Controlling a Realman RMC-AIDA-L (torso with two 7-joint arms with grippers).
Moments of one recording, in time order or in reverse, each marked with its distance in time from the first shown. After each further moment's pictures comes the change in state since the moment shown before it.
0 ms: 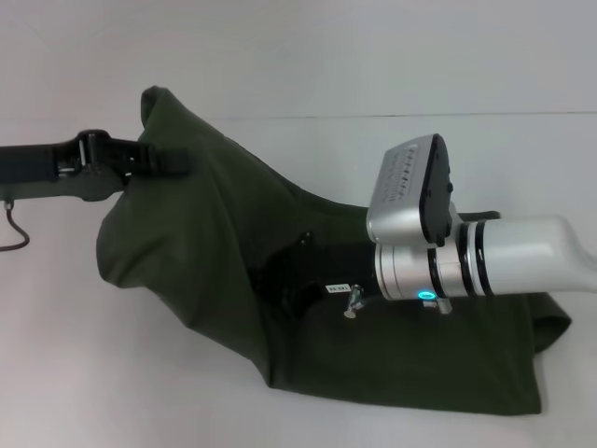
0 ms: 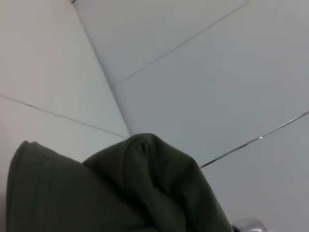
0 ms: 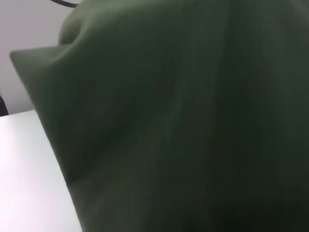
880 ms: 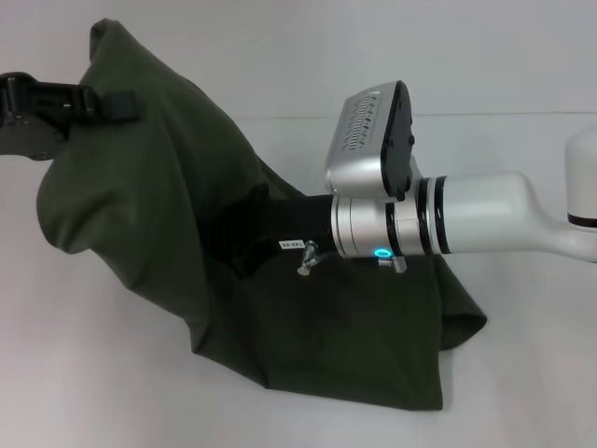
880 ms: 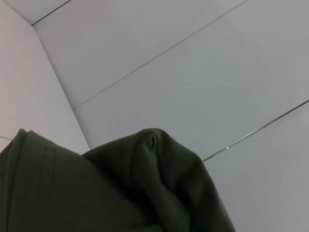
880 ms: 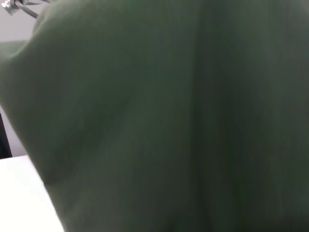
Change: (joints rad) left arm -0.016 0.055 -0.143 0.026 -0.024 0.162 -0.046; right arm 0.119 0.000 0.087 0.048 0.032 -0.001 -0.042
